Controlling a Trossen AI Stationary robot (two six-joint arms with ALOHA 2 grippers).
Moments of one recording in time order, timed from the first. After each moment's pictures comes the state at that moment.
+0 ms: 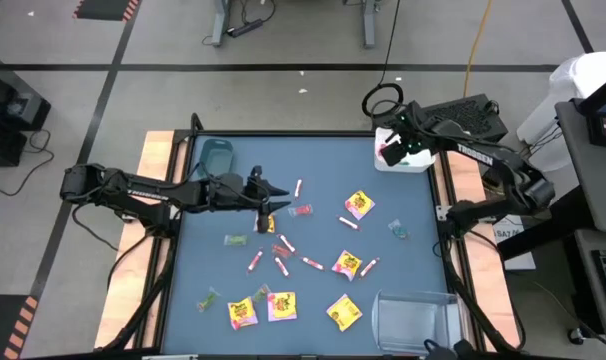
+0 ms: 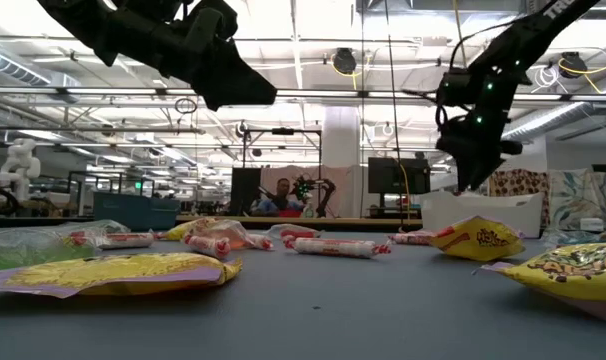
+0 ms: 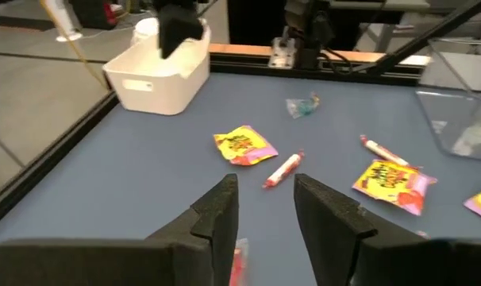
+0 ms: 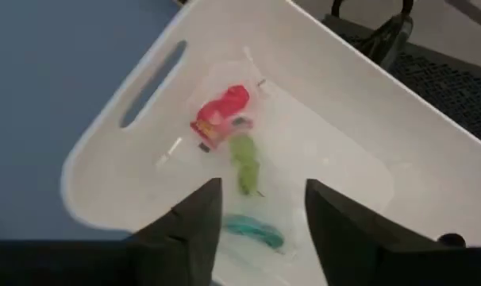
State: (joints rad) left arm 0.06 1.26 0.61 0.33 -0.09 -0.02; right arm -0.94 1.33 0.87 -0.64 0.13 0.06
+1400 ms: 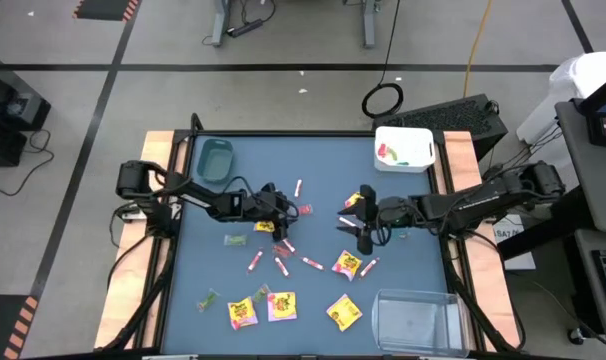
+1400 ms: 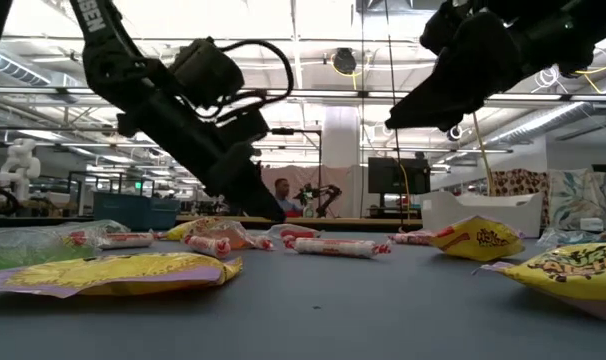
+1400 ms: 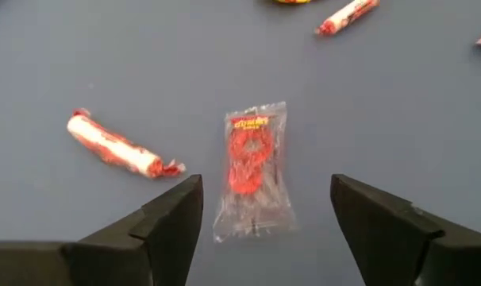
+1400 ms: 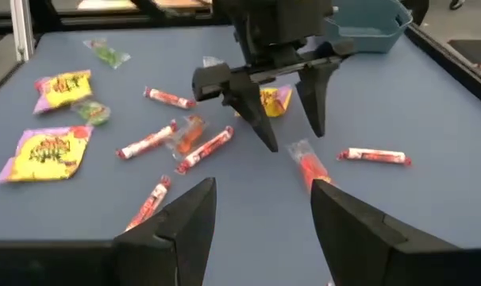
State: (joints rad) left arm 0.07 1.73 0.62 0.47 -0.14 -0.12; right arm 0.11 1.22 0.53 0.25 0.18 0.14
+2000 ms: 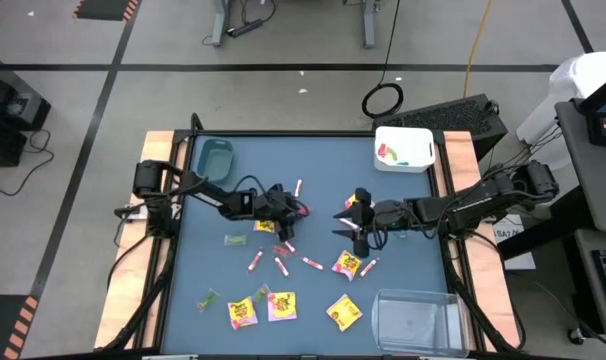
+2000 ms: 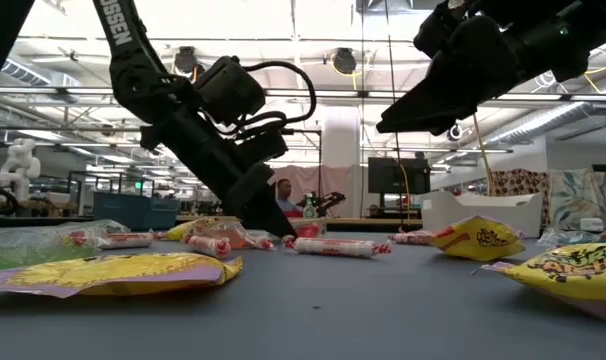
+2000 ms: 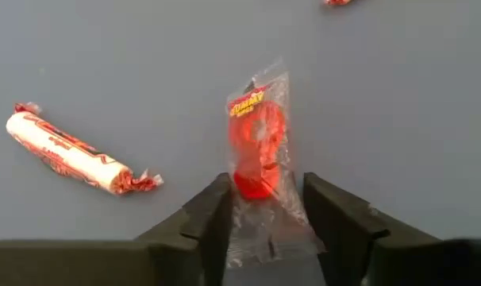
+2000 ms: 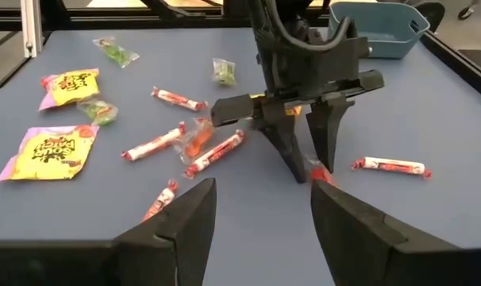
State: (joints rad) left arm 0.10 1.86 0.72 0.43 -0.10 -0.09; right arm 0.13 1.29 0.53 0.34 0.18 0.12
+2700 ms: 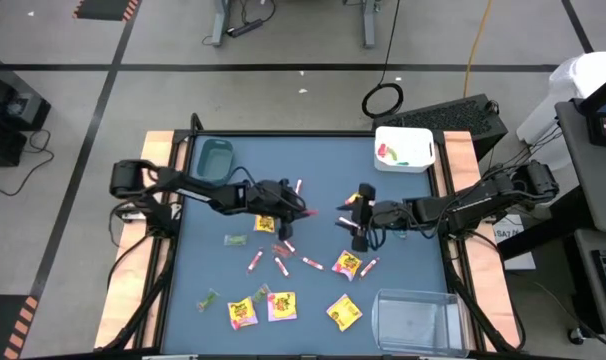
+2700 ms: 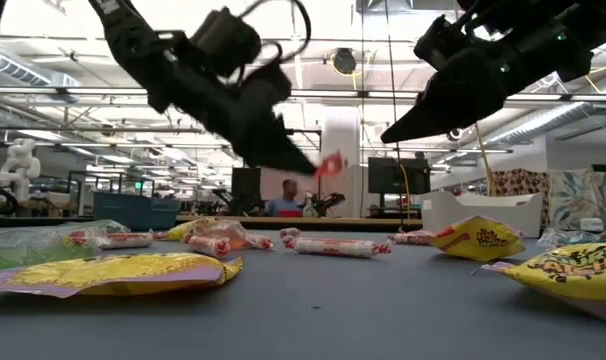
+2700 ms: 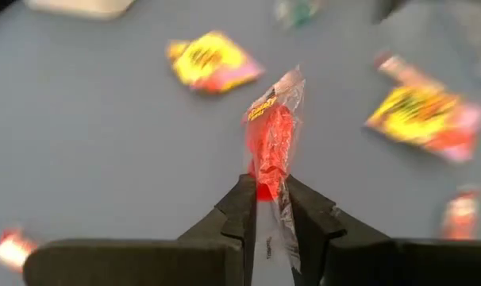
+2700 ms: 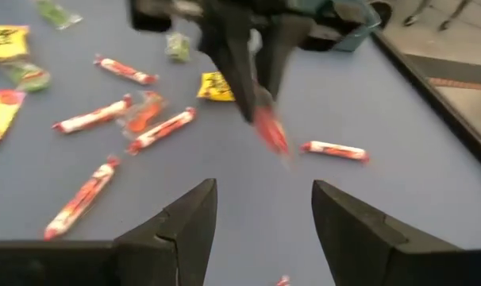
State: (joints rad) left arm 0.10 1.67 0.76 0.39 0.08 -0.05; right arm 0.13 1.29 0.53 0.28 0.32 0.03
